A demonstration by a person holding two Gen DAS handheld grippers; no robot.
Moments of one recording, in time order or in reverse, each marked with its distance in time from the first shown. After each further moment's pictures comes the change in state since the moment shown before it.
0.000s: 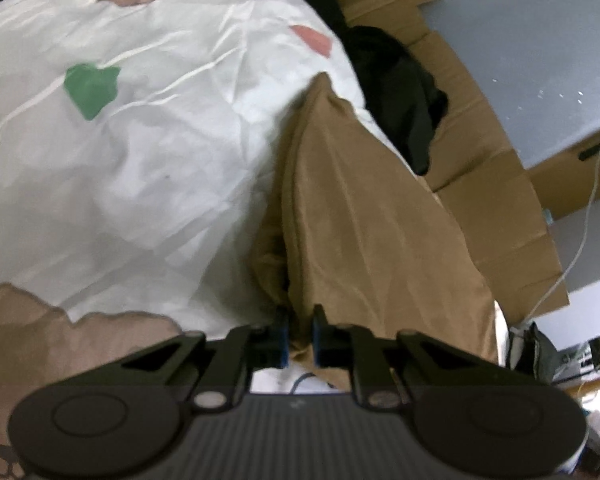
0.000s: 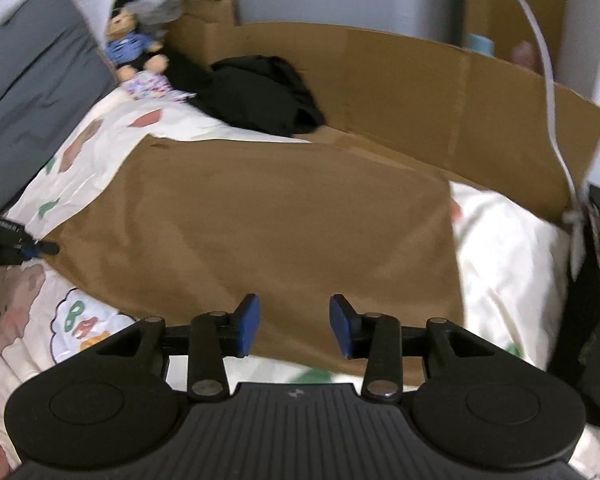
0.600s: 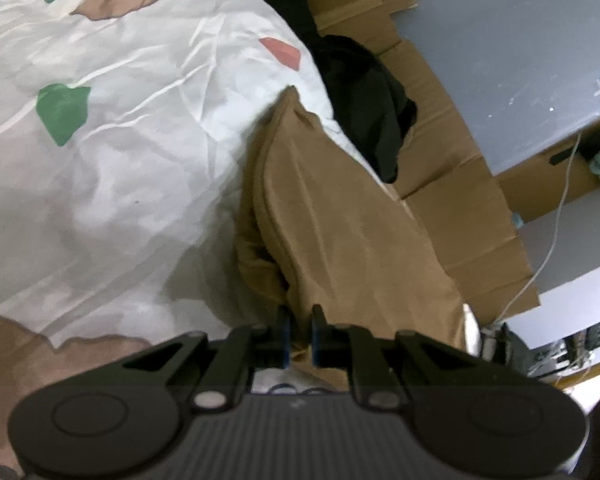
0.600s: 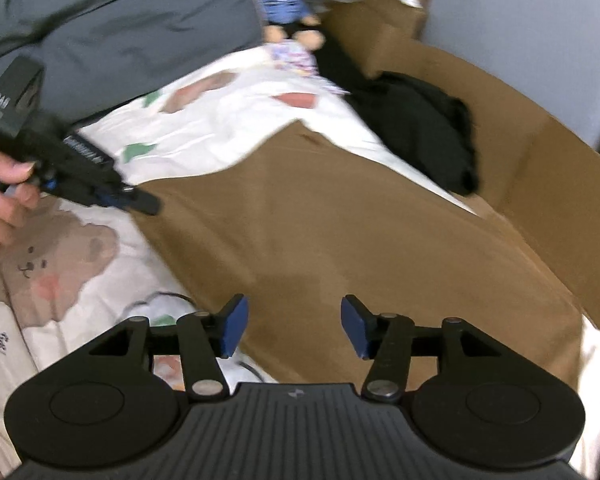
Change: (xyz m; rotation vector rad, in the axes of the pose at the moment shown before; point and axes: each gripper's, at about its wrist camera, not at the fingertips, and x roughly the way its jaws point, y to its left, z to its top) left arm -0.008 -0.003 0.014 0.000 -0.003 -0.121; right arm 0.083 0.186 0.027 -0.369 0.001 0.126
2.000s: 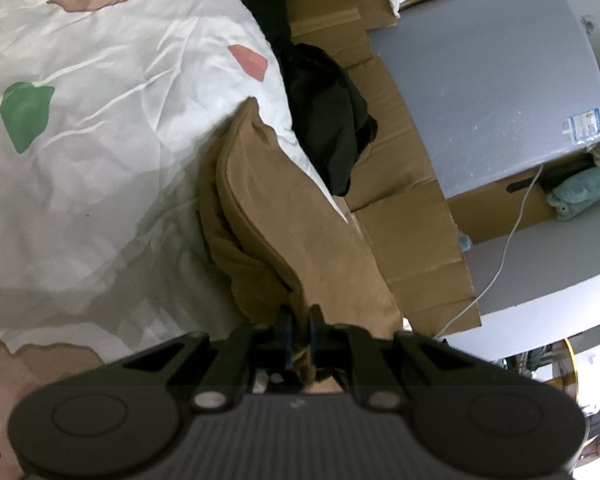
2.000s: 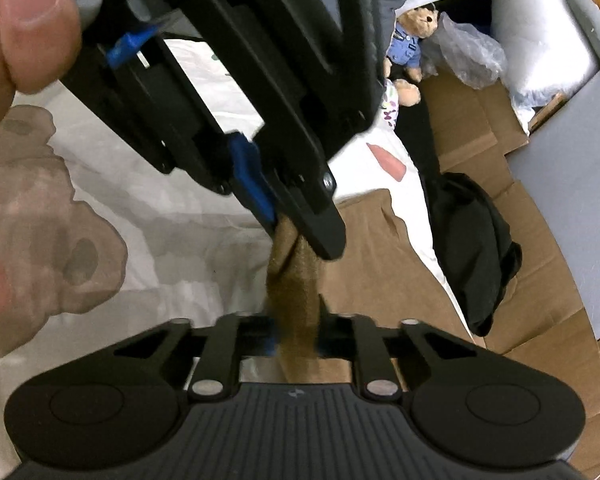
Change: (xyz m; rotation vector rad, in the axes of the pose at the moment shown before) left arm -0.005 -0.014 0.020 -0.069 0.022 -0.135; right arm 0.071 0.122 0.031 -0.460 -0.020 -0.222
